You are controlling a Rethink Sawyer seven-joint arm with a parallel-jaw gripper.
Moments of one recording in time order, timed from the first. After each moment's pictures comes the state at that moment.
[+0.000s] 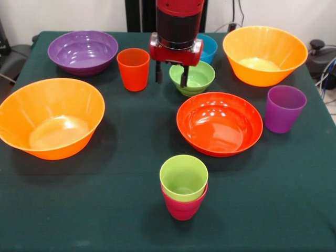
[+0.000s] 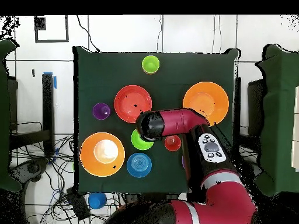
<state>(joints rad) -0.40 -0.54 0.23 1.64 -0.45 0.59 2.06</state>
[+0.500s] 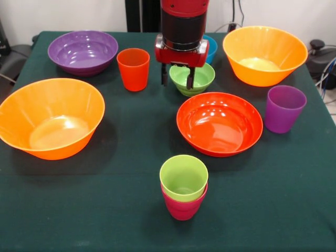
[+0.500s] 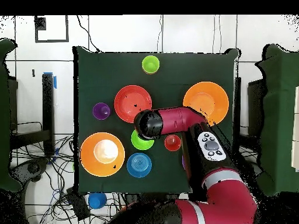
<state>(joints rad) -0.42 -0.54 0.27 1.64 -0.46 0.59 2.06</state>
